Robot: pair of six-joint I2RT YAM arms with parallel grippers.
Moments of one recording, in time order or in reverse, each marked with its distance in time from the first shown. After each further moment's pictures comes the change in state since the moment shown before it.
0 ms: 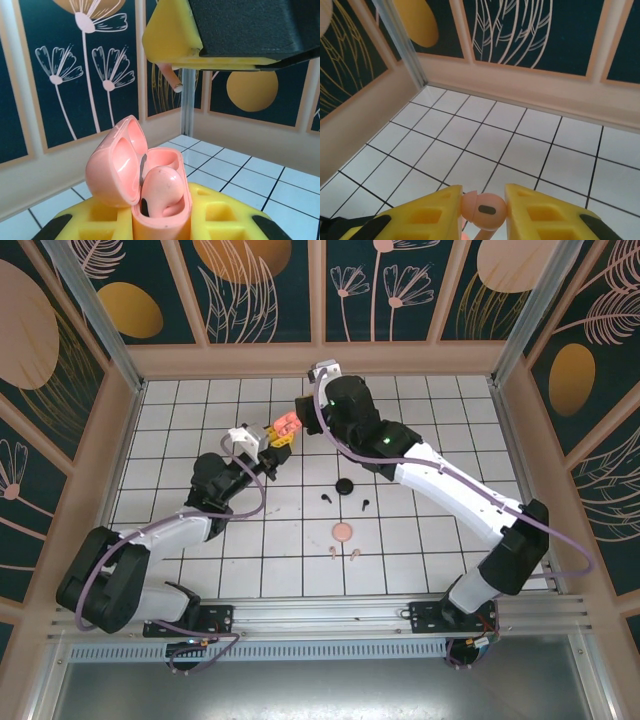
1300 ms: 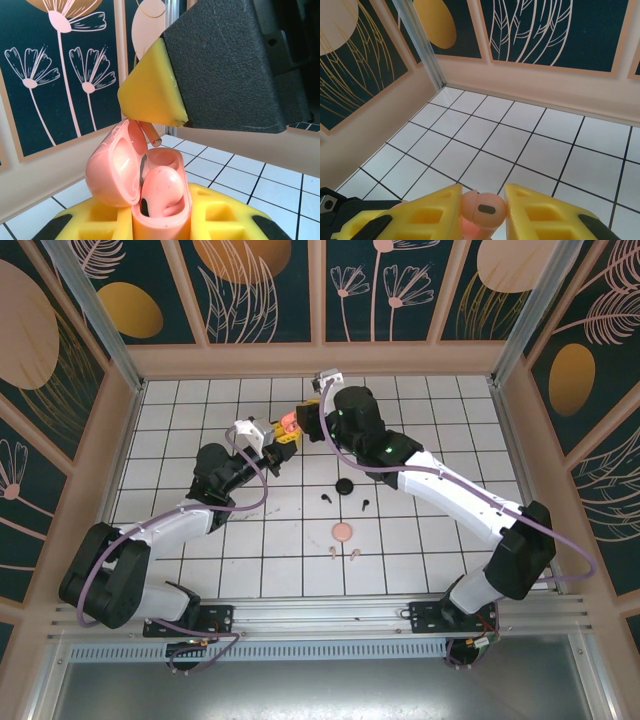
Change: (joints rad) left arm 0.000 0.020 0.067 -0.062 0.079 -0.005; right arm -0.027 -0.040 -0.159 0.163 -0.101 0.028
